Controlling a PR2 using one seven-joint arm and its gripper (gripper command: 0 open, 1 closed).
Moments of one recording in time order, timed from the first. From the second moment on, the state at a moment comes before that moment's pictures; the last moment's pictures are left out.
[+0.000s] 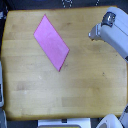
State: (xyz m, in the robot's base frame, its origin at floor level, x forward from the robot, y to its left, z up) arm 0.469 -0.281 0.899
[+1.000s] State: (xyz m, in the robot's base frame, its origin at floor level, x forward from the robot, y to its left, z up) arm 0.467 -0.224 0.886
